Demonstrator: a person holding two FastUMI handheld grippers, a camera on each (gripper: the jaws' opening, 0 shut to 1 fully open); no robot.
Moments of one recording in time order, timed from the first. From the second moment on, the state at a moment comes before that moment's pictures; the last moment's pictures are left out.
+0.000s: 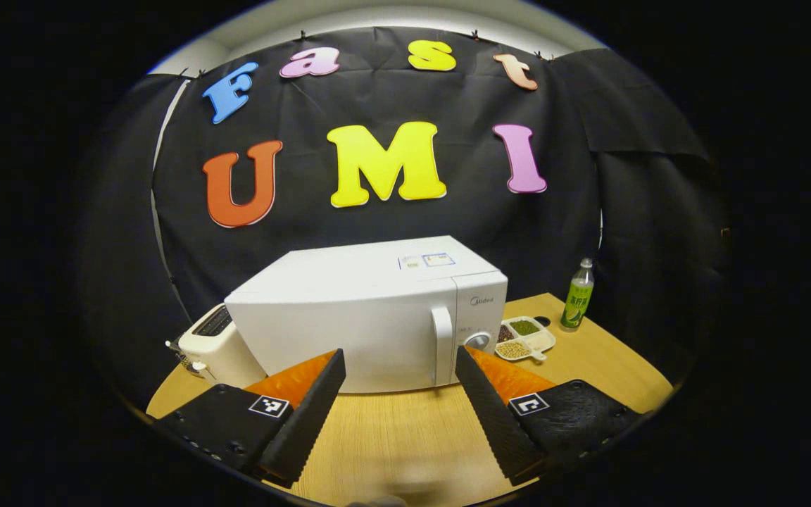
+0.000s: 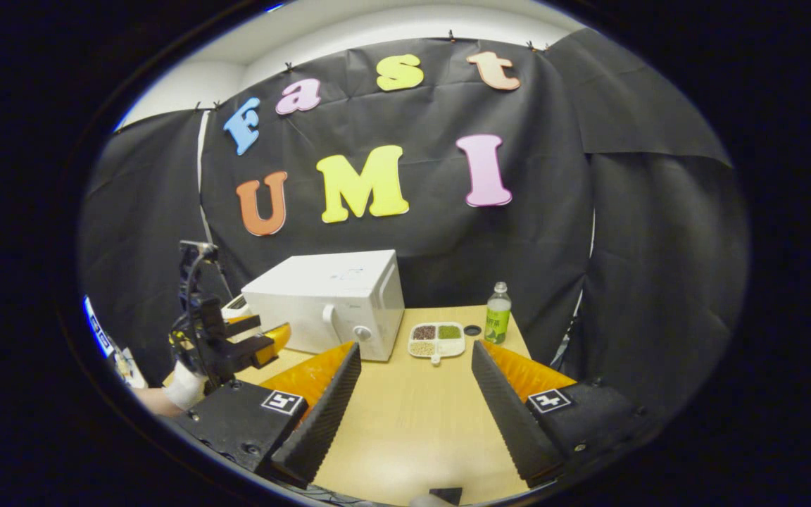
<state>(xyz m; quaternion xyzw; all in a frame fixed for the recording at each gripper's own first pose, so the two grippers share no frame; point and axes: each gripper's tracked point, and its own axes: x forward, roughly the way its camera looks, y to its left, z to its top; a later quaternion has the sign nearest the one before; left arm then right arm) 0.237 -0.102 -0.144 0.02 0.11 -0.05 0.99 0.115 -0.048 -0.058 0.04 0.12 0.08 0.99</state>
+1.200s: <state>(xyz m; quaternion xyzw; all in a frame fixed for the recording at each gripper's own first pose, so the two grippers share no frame) 0.011 0.048 -0.014 -0.01 0.03 0.00 1.00 0.003 0.034 0.013 0.01 0.01 0.02 1.00</state>
